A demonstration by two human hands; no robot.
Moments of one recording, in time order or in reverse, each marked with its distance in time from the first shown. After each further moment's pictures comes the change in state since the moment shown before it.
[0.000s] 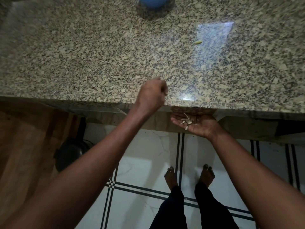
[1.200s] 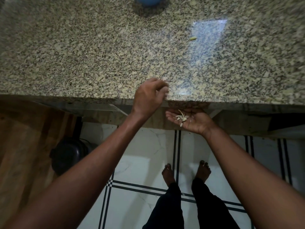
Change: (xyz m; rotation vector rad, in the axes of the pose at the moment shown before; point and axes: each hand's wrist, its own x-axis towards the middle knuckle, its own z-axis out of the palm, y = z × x) left_hand -0.028 -0.004 0.014 -0.246 0.175 0.122; right_hand -0.010 0.012 0.000 -0.104 -0.123 -0.032
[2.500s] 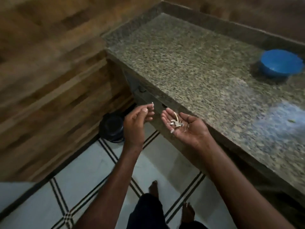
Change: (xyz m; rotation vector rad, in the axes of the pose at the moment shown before) left_hand -0.217 -0.022 -0.227 -0.677 0.979 -0.605; right_hand 0.015 0.194 0.283 -0.291 -0.074 0.304
